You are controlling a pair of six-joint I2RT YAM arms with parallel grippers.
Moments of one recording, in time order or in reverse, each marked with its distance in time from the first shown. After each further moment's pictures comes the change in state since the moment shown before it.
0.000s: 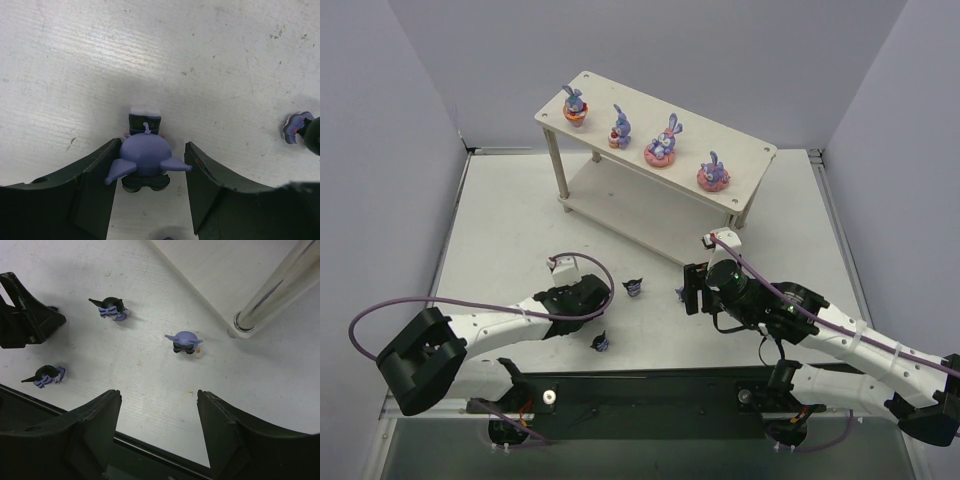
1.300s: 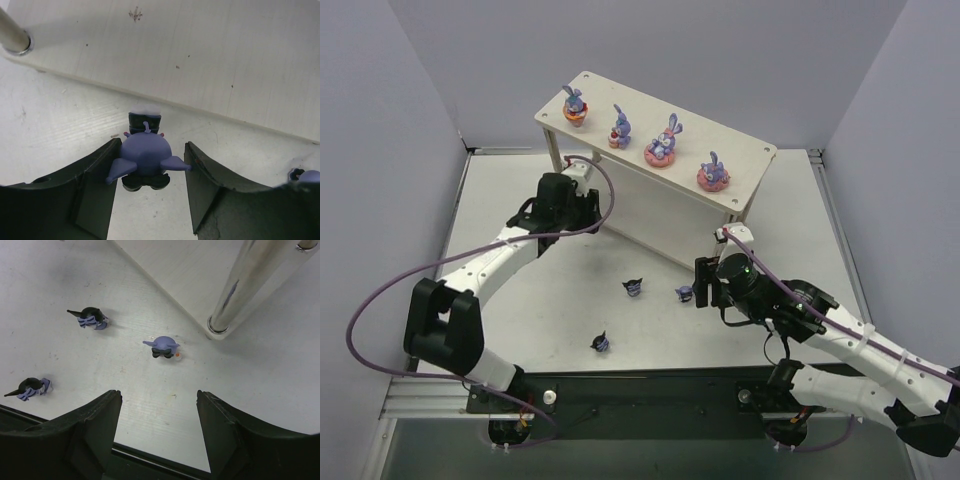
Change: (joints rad) left arm 0.479 0.191 0.526 0.157 0.609 0.903; right arm -0.079 -0.018 0.000 -0.018 0.001 -0.029
